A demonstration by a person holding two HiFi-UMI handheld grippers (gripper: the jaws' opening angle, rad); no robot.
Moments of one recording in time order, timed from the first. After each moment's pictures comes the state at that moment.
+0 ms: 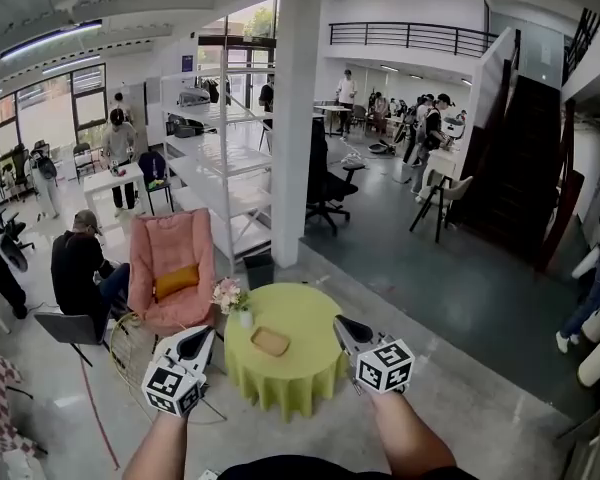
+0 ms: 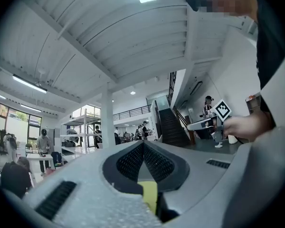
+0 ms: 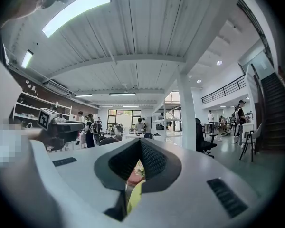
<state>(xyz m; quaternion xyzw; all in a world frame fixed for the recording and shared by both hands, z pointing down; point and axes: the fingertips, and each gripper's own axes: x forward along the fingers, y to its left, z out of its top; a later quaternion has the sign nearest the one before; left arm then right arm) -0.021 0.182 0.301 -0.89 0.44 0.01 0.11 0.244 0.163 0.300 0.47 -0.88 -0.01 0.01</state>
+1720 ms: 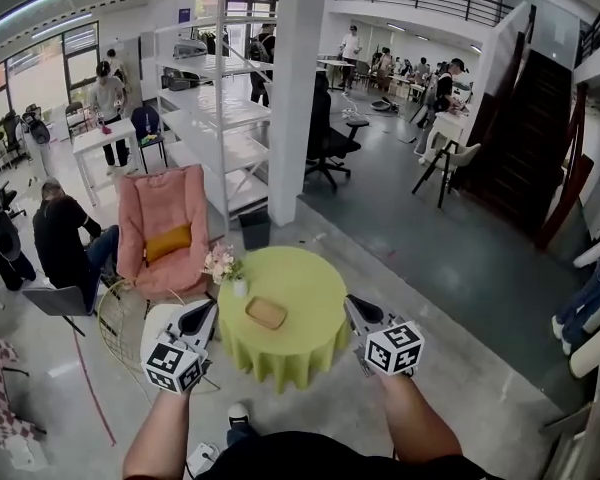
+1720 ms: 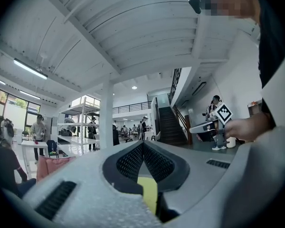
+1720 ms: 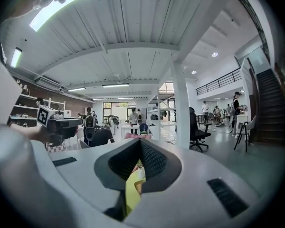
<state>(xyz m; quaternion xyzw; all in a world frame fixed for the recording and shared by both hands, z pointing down) -0.002 0.104 0.339 -0.90 0.43 0.01 0.05 0.276 0.095 0.350 0.49 -0.87 0.03 0.05</state>
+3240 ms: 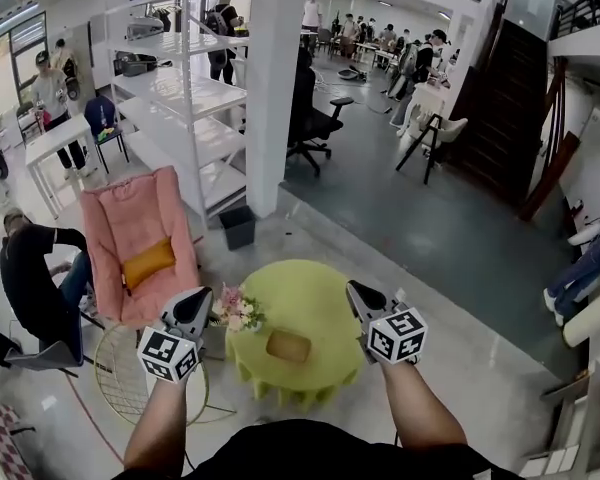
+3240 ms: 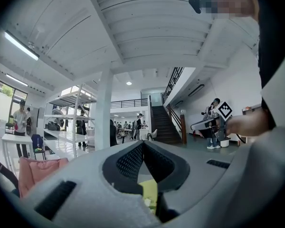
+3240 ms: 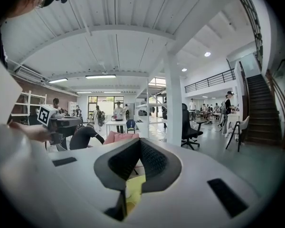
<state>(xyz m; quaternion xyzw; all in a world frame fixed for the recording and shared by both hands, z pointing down) -0.116 -0.199 0.369 -0.93 0.36 0.01 0.02 0.169 -0.155 0.366 0.56 -0.82 0.05 0.08</state>
